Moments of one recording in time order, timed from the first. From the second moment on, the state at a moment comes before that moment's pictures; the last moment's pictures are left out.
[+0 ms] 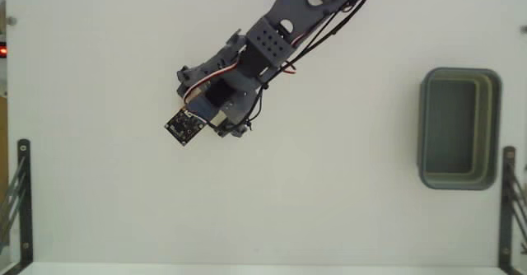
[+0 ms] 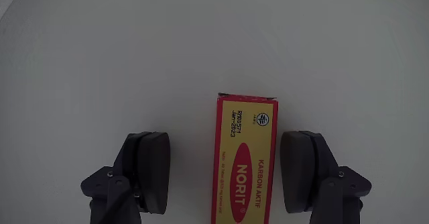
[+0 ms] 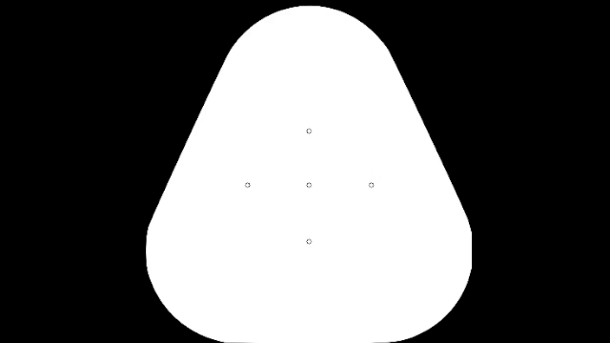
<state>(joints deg) 43.2 94.6 116.0 34.5 0.0</state>
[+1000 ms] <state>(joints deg) 43.2 94.6 115.6 35.4 0.0</state>
